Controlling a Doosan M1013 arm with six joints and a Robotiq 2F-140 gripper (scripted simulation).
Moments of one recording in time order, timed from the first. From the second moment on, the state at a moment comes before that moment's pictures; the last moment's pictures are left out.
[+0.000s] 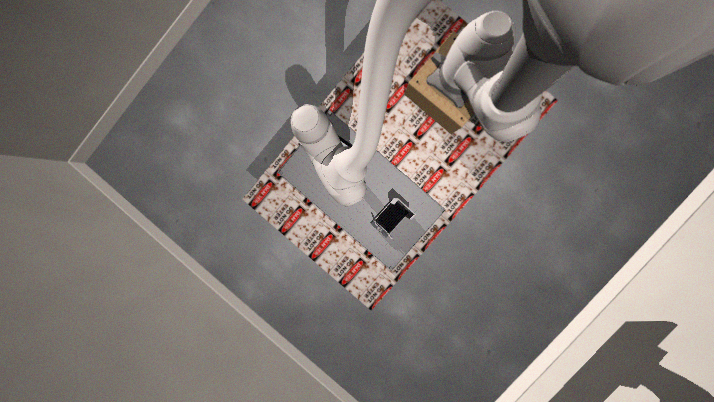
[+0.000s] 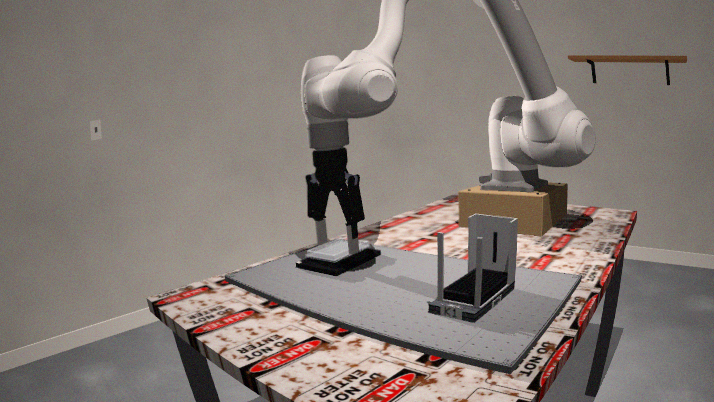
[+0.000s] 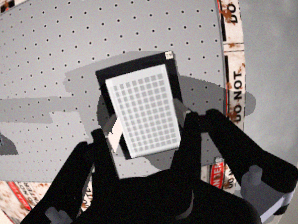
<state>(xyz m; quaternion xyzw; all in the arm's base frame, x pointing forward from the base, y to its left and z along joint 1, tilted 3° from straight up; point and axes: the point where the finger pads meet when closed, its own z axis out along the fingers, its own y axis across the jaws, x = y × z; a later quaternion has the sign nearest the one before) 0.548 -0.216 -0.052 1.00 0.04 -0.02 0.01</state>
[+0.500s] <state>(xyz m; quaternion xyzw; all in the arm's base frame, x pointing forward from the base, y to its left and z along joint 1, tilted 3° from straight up) 0.548 -0.216 -0.053 1.00 0.04 -0.02 0.01</state>
